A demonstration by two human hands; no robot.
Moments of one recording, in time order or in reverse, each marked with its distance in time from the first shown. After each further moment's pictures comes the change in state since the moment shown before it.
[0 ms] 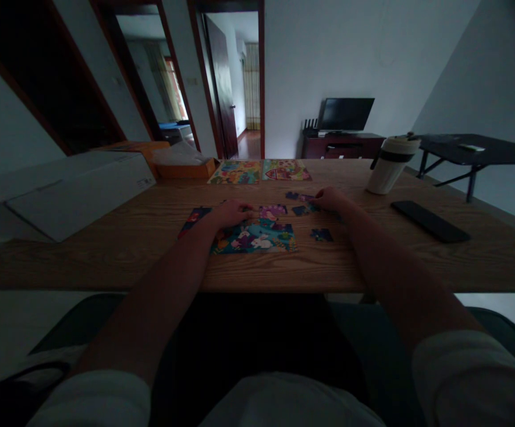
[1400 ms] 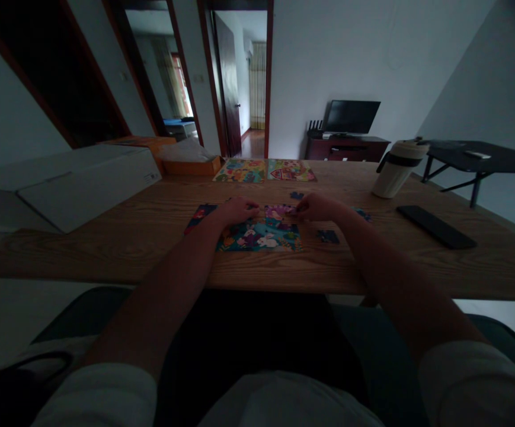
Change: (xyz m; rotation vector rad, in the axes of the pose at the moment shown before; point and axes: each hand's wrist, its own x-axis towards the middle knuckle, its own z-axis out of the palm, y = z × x) left_hand 0.001 0.004 0.000 0.042 0.025 0.007; right_hand -0.059 -0.076 -0.014 -0.099 -0.240 -0.370
